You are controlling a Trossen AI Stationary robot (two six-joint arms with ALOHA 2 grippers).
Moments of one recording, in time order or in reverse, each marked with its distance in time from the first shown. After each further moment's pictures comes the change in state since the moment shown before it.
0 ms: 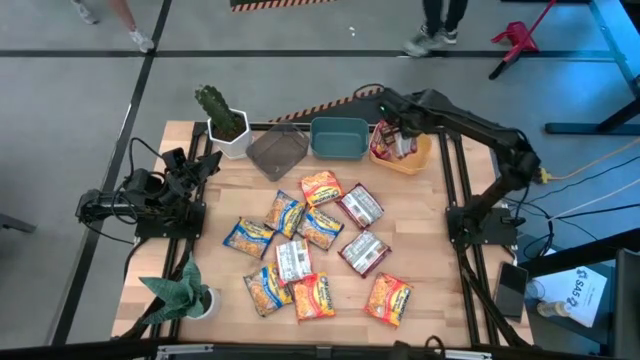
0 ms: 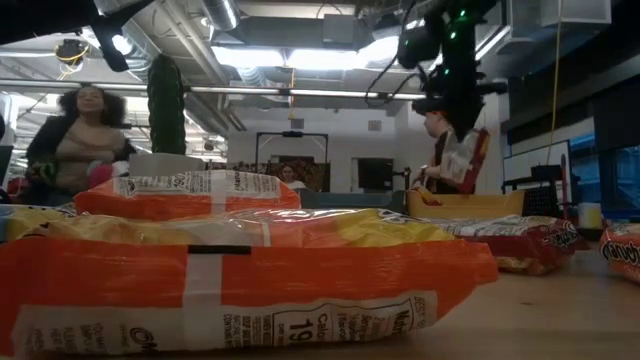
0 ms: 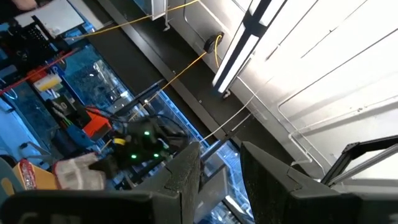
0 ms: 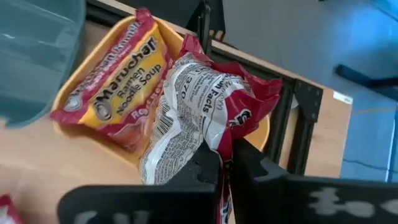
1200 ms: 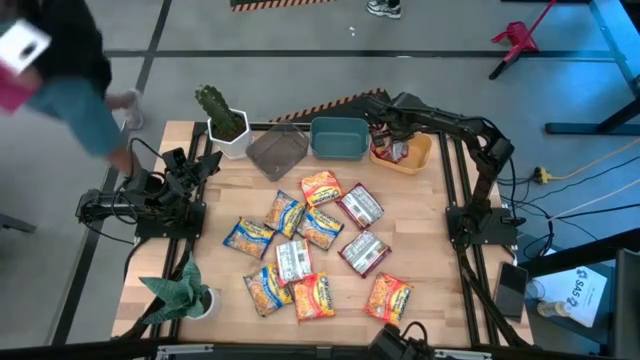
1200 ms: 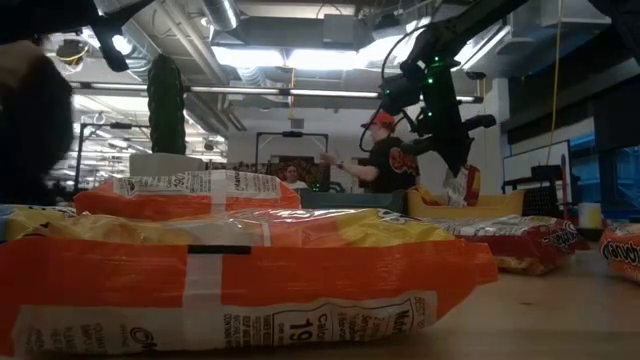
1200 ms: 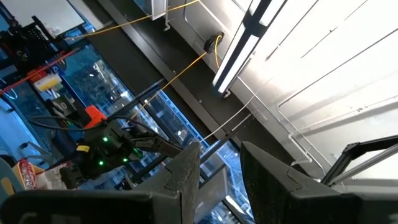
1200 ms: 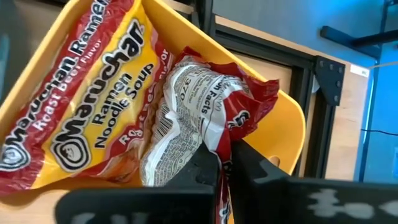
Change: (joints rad) left arm 0.000 0.000 0.000 0.000 0.000 0.000; right arm -0.033 0.212 0.000 0.047 0.008 0.115
